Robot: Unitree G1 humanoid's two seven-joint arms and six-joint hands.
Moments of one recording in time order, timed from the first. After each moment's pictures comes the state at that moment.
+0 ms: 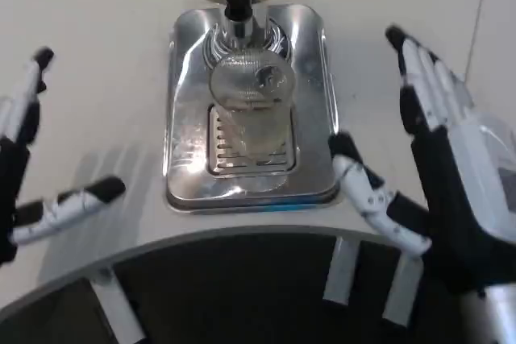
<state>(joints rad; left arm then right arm) -0.10 0.67 0.10 0.36 0.53 -0.65 0.44 0.06 -0.03 0.20 -0.62 -0.84 0.05 -0.03</state>
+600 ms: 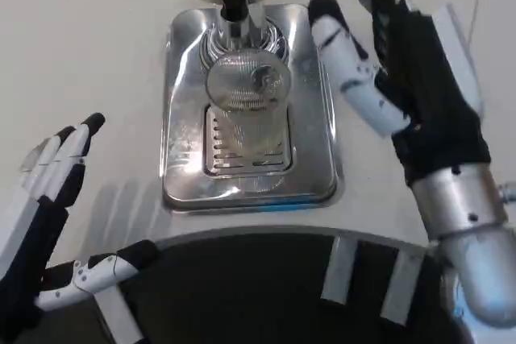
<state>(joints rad) 0.12 0.60 0.13 0.08 0.48 -0.59 0.26 -0.35 0.05 0.11 -0.48 -0.31 0.17 0.08</state>
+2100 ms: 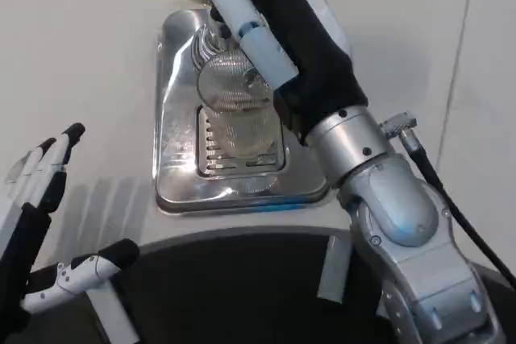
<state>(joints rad) 0.09 0.59 0.15 0.22 0.46 -0.65 0.26 -0.63 0.06 0.24 -0.22 -0.10 0.24 0.13</state>
